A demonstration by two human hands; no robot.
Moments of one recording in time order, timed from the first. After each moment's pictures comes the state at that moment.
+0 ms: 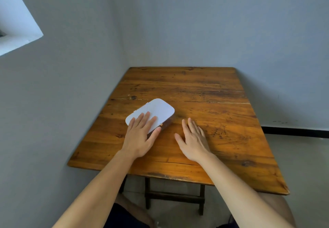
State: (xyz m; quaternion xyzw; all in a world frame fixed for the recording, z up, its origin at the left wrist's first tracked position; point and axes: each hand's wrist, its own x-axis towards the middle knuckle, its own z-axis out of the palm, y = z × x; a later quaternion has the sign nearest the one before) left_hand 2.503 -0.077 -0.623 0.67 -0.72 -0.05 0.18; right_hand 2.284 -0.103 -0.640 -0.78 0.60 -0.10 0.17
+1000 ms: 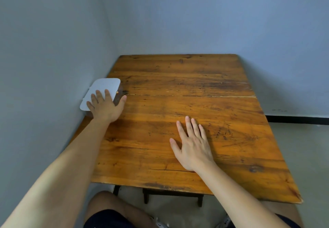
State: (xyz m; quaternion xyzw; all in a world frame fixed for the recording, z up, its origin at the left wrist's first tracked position) left_hand 2.599 -0.191 -0.606 0.85 -0.51 -0.09 0.06; right_hand 2.291 -0.101 -0.648 -0.79 0.60 -0.04 0.09
